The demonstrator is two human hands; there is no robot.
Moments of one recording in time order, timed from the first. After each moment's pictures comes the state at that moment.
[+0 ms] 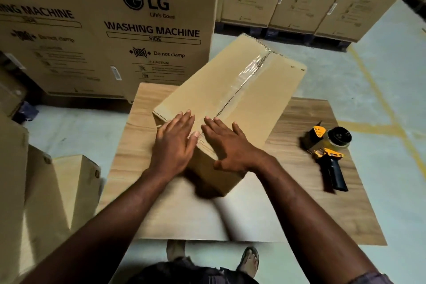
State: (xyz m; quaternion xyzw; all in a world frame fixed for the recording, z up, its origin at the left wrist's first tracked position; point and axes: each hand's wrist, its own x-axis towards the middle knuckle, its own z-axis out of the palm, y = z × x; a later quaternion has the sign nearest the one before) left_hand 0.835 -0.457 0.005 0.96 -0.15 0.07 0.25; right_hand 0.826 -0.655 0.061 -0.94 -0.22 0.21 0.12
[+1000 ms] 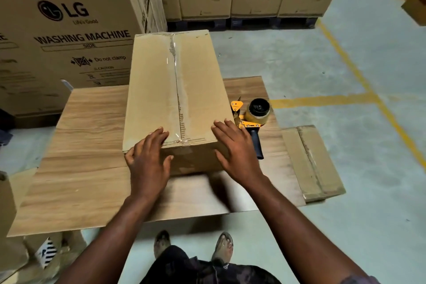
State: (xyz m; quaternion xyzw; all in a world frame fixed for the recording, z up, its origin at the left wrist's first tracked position) left_hand 0.697 -0.702 0.006 0.97 -0.08 0.12 0.19; right_hand 0.684 -0.947 -0.015 -0.95 -0.10 -0.16 0.25
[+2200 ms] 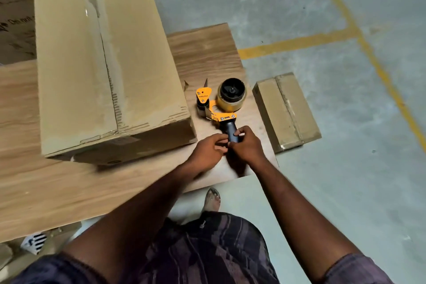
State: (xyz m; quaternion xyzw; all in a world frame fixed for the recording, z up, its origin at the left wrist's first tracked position) left_hand 0.691 -0.911 -0.102 0.77 -0.06 -0.41 0.48; right_hand 0.644 -1.051 -0.097 -0.79 0.37 0.14 0.48
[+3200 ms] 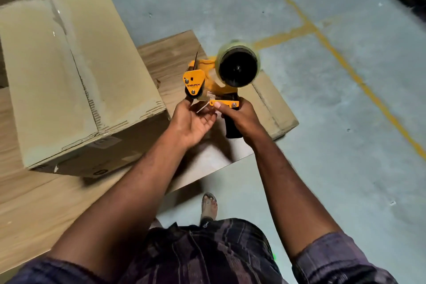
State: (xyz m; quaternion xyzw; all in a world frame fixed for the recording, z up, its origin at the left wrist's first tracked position) left_hand 0.712 -0.943 -0.004 0.40 0.24 -0.44 0.77; right_hand 0.630 -1.077 -0.033 -0.66 0.28 -0.06 0.69
